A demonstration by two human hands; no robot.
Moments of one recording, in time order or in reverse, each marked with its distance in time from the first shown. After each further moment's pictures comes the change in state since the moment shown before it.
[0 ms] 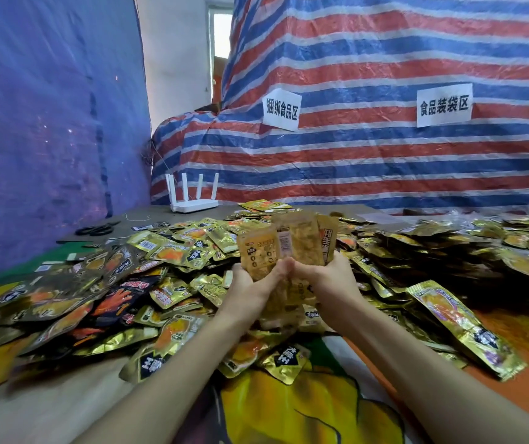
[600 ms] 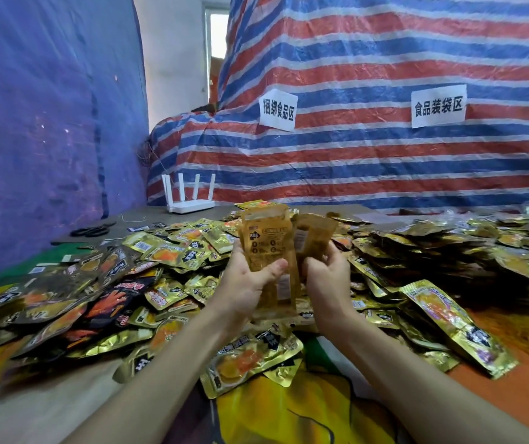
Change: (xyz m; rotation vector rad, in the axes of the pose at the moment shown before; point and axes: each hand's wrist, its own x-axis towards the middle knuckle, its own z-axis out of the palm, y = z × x) left_hand -0.003 0.016 0.003 -0.298 -0.078 0.106; right_hand -0.009 -0.004 0.012 -0.003 0.194 -0.107
